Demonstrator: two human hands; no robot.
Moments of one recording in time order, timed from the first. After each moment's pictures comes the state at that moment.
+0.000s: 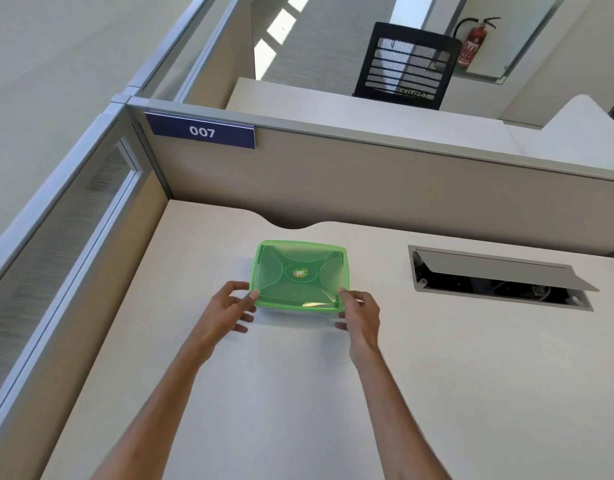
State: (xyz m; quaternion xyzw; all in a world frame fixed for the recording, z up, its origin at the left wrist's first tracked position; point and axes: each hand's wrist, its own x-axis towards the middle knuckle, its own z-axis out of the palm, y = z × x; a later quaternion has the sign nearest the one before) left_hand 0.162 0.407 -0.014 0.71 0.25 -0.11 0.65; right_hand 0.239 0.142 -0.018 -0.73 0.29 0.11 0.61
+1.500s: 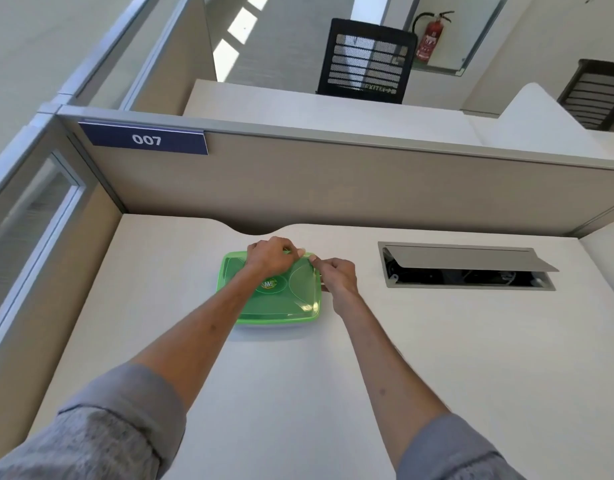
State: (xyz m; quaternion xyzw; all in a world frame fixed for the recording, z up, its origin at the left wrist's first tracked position) left_hand 0.351 0.309 0.004 0.95 0.06 -0.15 0.28; right_hand 0.346 0.134 -0.030 -0.75 0.24 0.16 0.60
